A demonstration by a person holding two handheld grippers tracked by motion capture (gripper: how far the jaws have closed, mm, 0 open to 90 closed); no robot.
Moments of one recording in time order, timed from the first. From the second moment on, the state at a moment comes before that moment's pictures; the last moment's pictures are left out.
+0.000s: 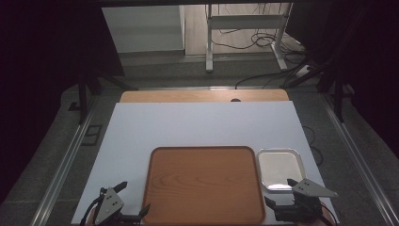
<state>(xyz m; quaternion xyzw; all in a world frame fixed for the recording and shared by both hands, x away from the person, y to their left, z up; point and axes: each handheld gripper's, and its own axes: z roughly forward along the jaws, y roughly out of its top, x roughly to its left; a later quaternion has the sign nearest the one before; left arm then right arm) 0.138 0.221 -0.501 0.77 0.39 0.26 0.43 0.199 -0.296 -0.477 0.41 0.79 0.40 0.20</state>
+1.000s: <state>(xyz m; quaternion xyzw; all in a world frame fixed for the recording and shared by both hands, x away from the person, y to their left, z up) 0.138 0.220 -0.501 0.77 0.39 0.26 0.43 0.223 -0.327 -0.476 0.46 0.77 0.38 0.24</state>
